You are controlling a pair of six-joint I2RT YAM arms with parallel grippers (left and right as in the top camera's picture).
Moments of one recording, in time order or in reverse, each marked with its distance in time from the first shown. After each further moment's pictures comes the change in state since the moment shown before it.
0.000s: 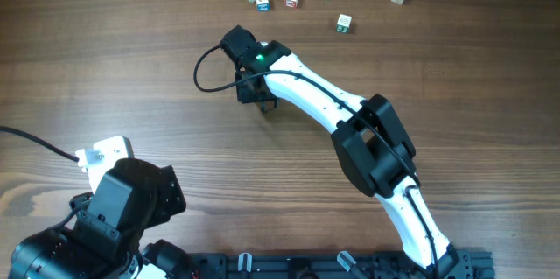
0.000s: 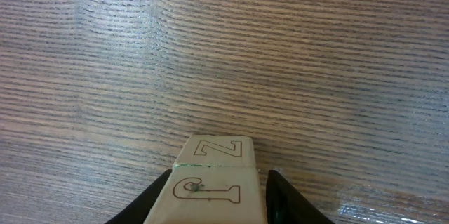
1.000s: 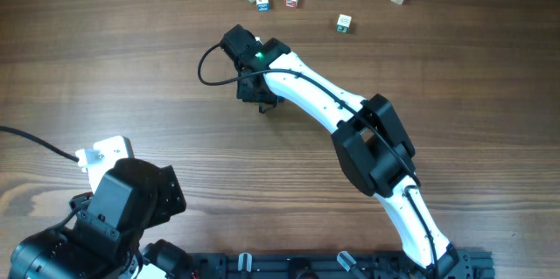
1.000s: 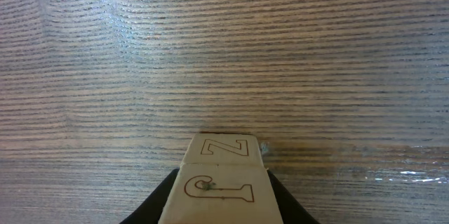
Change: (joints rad) left arm 0.000 0.000 0.000 0.000 0.000 0.000; right arm 0.000 0.004 0.029 -0.070 -0.004 0.180
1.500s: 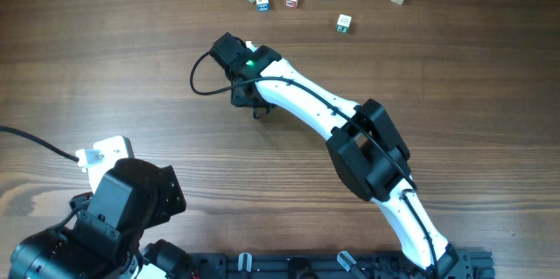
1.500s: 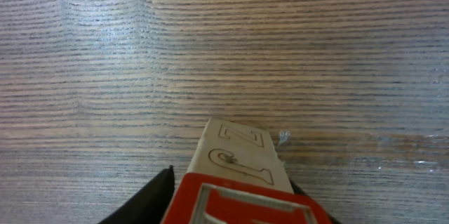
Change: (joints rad) left arm 0.000 0.000 0.000 0.000 0.000 0.000; right arm 0.044 0.000 0.000 0.006 0.069 0.003
